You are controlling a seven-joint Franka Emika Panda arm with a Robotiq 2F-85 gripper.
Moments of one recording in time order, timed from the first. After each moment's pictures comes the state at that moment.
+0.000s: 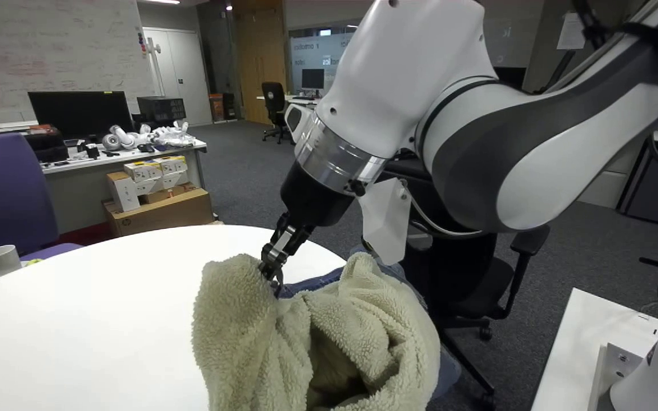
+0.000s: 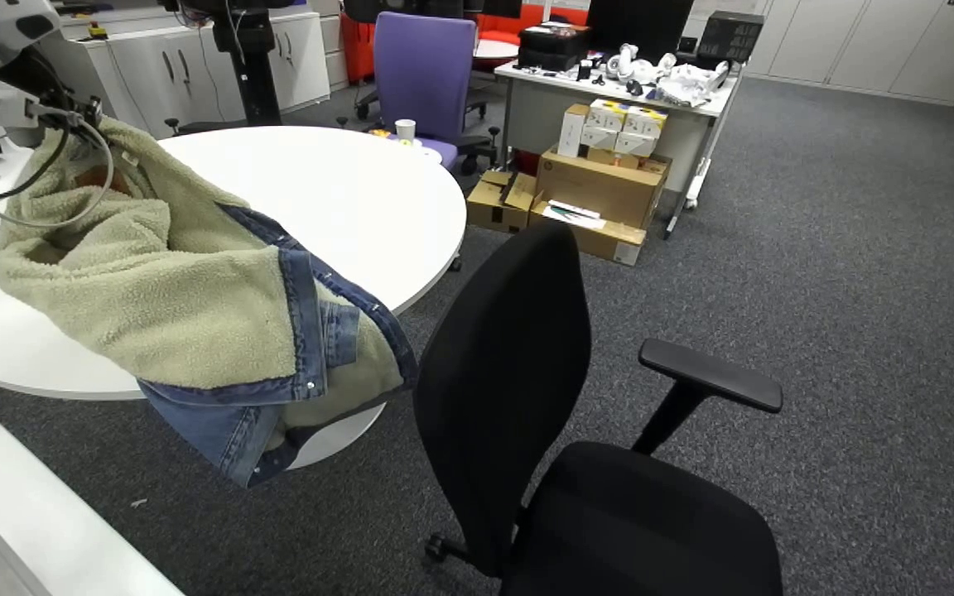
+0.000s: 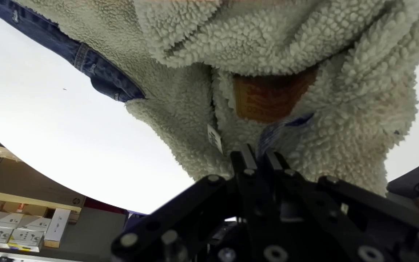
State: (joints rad) arm 0.39 -0.09 0.31 -2.38 -0.26 2.84 0.43
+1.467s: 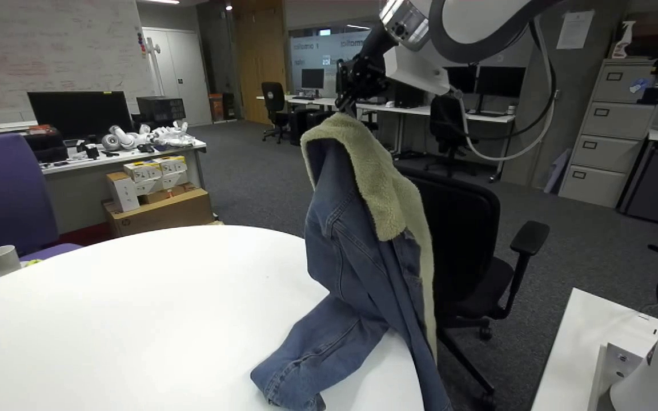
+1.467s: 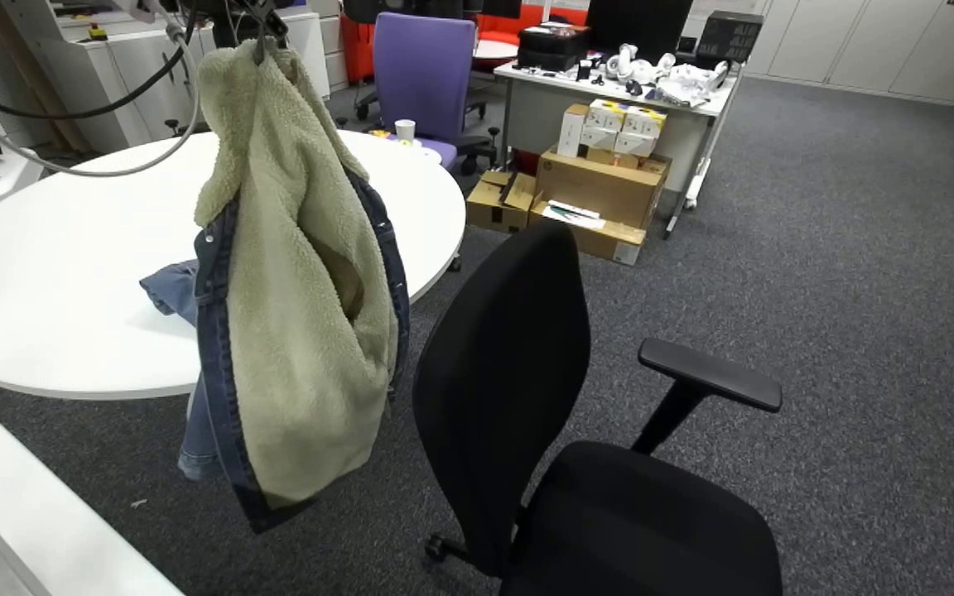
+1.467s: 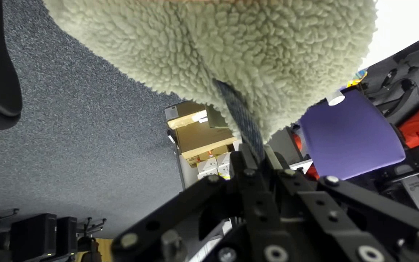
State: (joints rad) arm 0.03 -0.32 0.12 -2.32 -0.05 2.78 0.48
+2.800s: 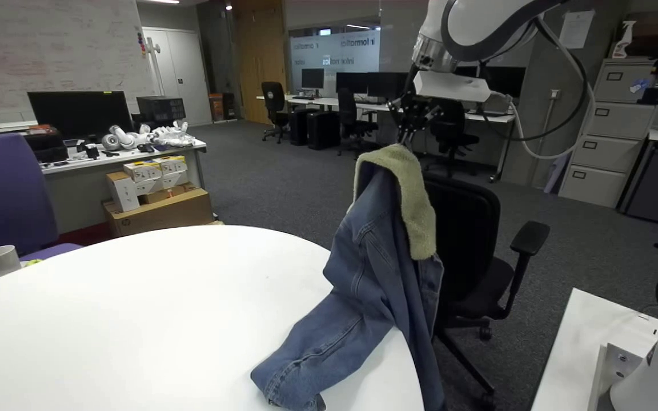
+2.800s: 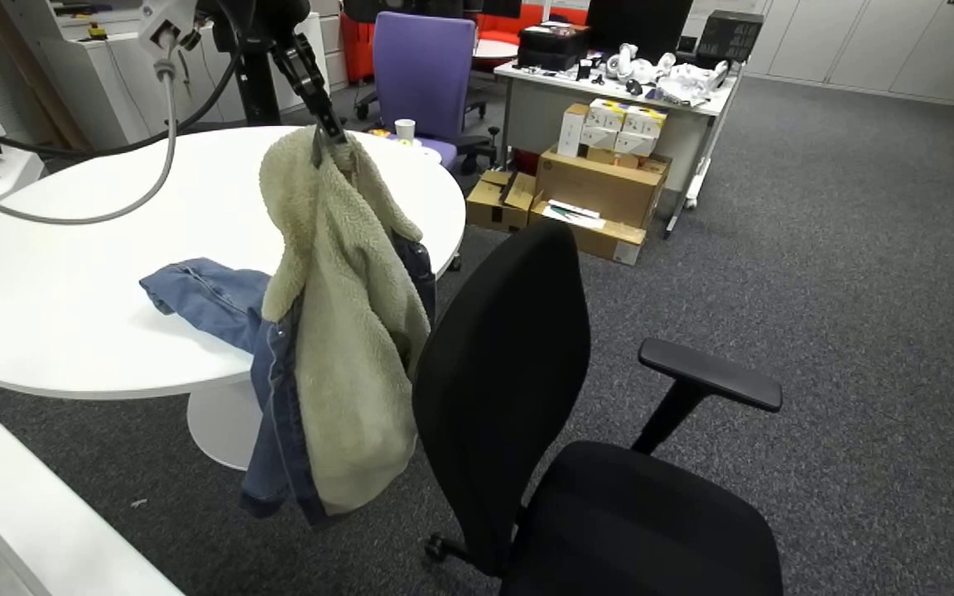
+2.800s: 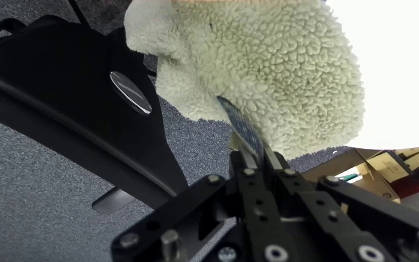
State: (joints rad) arm -0.14 -0.31 0.07 -2.30 -0.08 2.36 0.61
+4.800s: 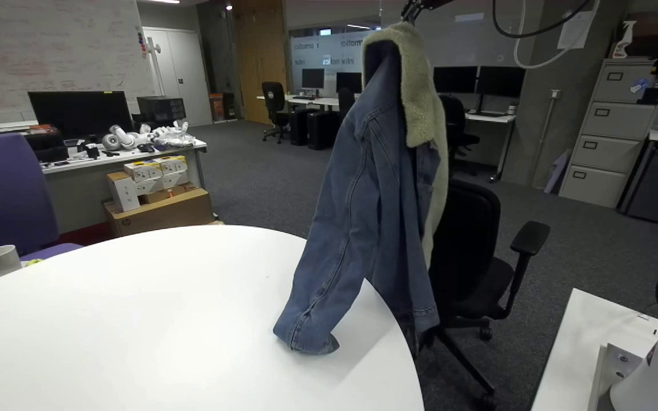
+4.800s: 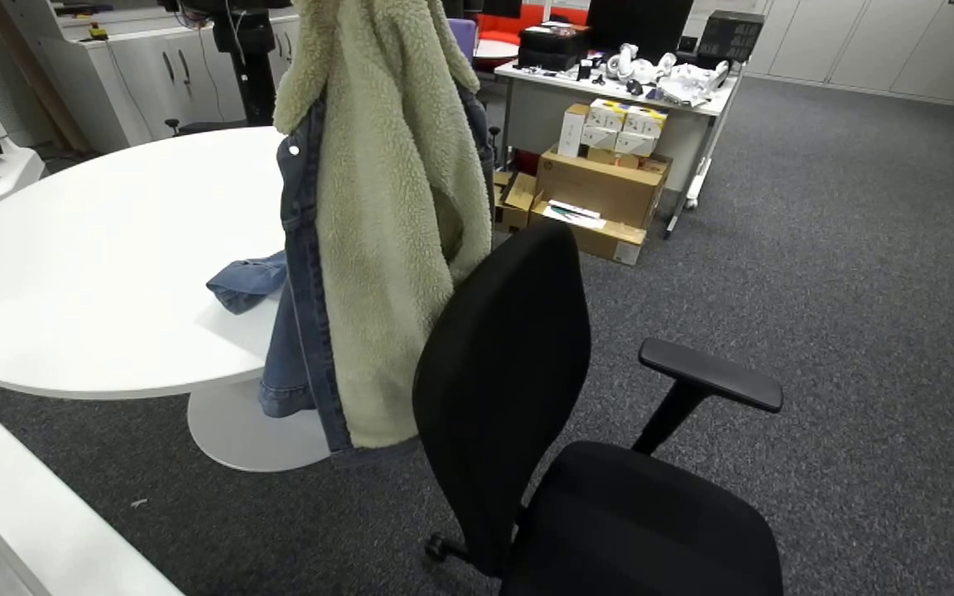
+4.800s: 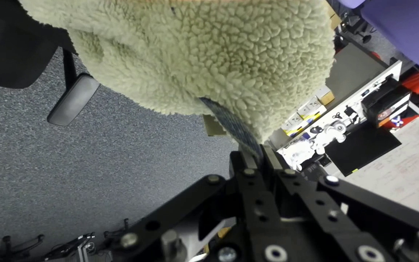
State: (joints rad) arm -0.15 -0.36 -0.03 -1.91 0.05 2.31 0.61
